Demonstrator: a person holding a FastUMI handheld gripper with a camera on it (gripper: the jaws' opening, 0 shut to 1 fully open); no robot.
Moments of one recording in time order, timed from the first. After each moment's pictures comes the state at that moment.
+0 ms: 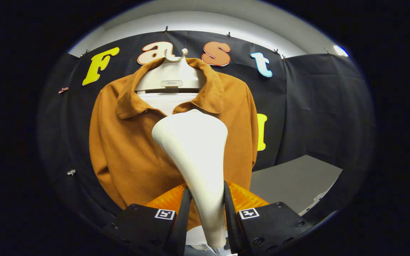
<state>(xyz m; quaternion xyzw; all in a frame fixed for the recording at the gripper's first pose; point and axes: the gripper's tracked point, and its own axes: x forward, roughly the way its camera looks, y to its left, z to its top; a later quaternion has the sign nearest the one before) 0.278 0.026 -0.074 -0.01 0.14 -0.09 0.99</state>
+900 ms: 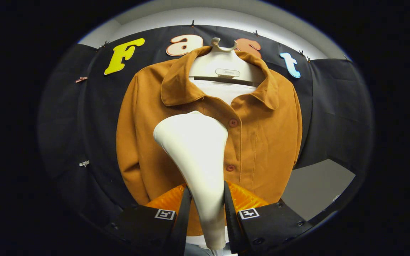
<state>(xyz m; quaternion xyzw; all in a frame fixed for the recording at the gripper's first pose) 0.303 0.107 -0.106 -0.02 0.17 -0.02 0.98</state>
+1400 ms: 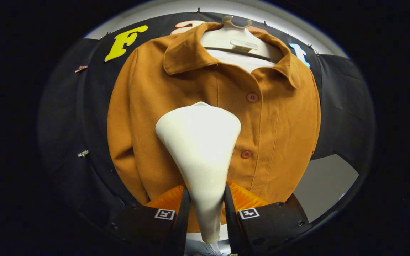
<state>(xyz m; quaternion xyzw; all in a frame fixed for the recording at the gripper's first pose) 0.320 0.123 -0.160 -0.03 0.24 -0.01 0.97</state>
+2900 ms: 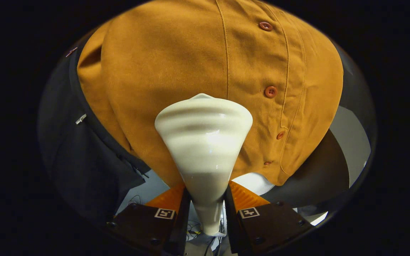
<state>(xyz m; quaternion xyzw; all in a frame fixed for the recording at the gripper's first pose) 0.242 0.118 -0.312 -0.01 0.45 0.00 0.89</state>
